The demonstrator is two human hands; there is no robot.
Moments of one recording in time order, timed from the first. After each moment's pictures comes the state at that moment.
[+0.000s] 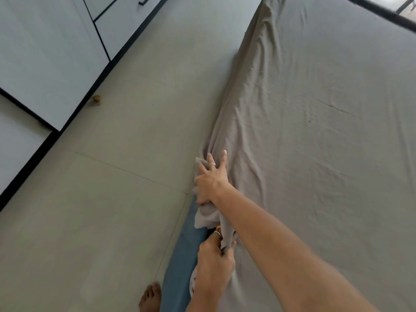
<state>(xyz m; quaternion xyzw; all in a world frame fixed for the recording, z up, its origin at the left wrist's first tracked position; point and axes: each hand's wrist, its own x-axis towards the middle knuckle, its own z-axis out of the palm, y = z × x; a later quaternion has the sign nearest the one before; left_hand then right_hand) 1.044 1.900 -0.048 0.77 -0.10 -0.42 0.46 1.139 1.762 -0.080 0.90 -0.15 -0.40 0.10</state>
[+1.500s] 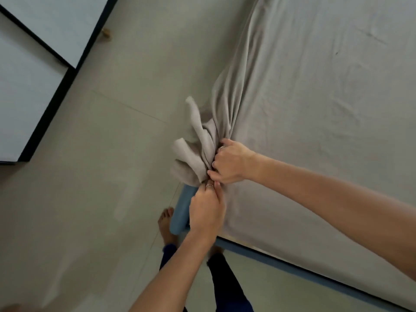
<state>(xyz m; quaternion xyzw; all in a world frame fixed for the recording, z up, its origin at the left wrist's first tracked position) 0.995 1.942 -0.056 0.91 -0.19 -0.28 0.24 1.031 1.797 -0.044 0.94 0.11 -0.32 0.03</state>
